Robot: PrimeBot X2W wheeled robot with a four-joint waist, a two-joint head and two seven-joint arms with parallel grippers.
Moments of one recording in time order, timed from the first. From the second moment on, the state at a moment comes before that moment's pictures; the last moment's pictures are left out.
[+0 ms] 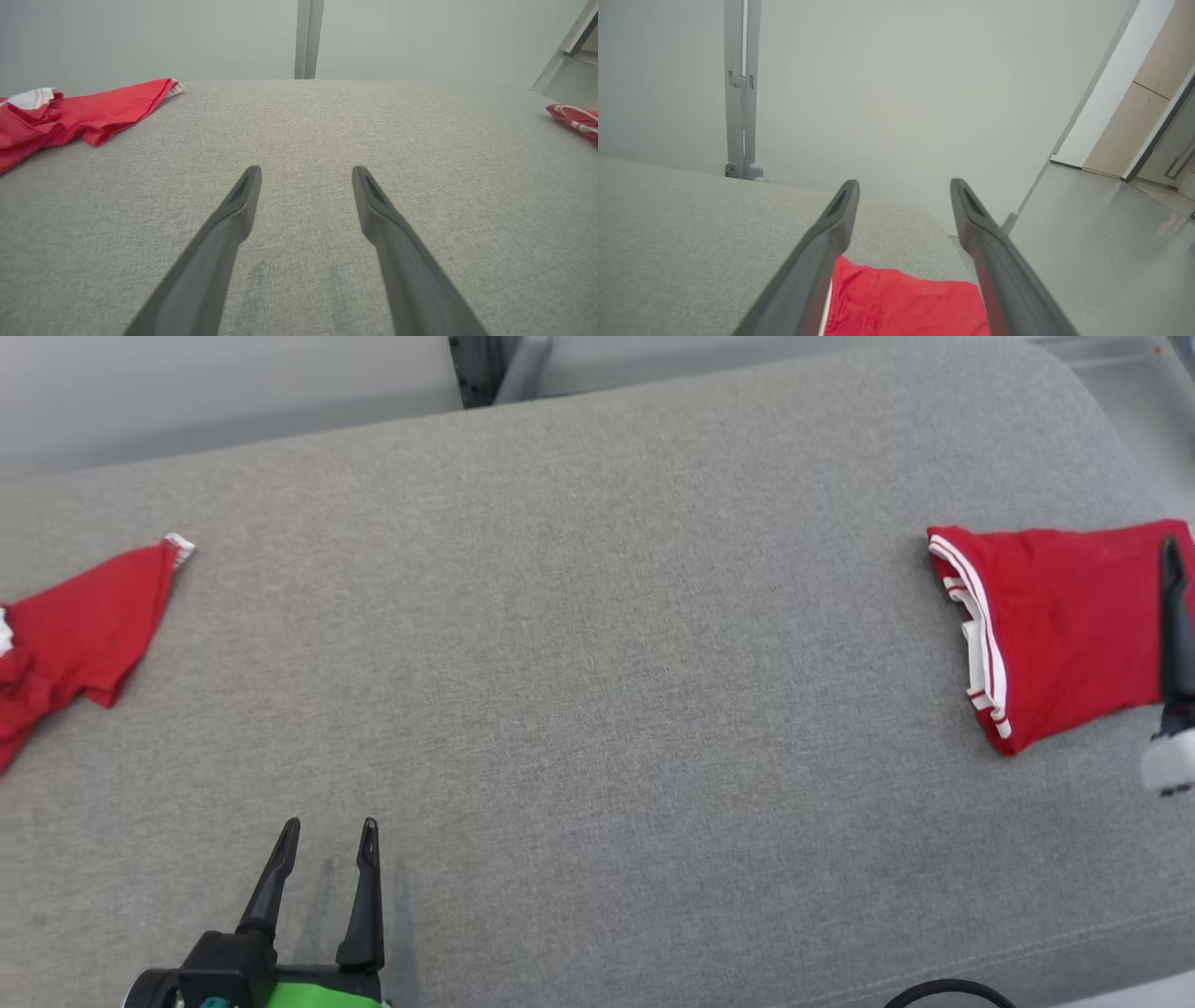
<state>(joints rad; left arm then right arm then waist) 0.08 0.05 -0.05 0.09 -0.15 -0.12 -0.26 -0.30 -0.45 -0.12 0.18 0.17 0.13 -0.26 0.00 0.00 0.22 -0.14</state>
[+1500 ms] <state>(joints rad) 0.17 0.05 0.10 0.15 -0.18 -0.10 -0.26 0.13 -0.06 0.01 0.10 0.06 0.13 -0.26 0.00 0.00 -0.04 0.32</state>
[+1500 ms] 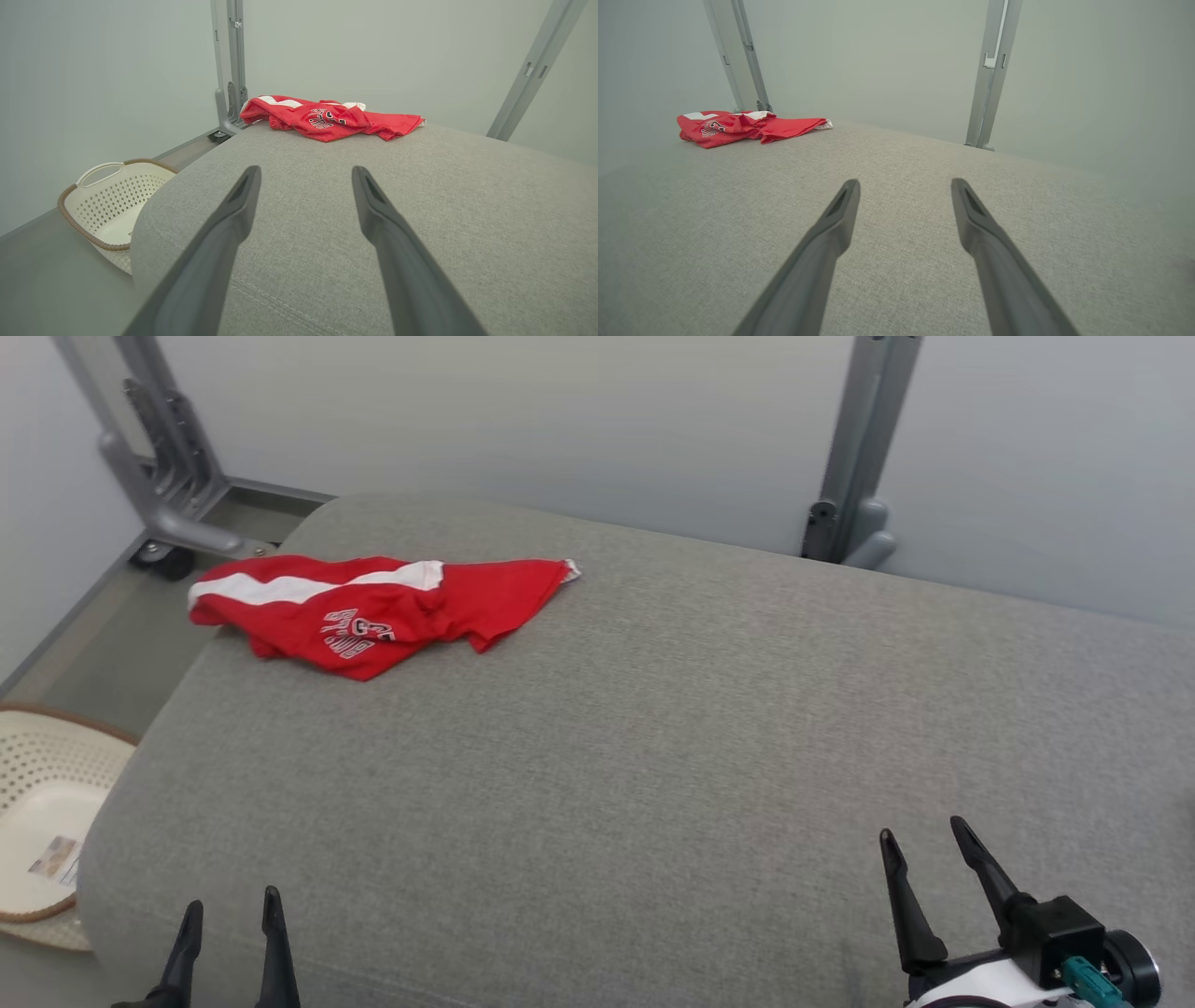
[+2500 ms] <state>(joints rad) -0.80 0.12 -0.14 0.60 -0.54 -0.13 -0.14 -0.20 -0.40 -0.06 -0.12 0.08 0.13 -0.26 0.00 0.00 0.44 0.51</state>
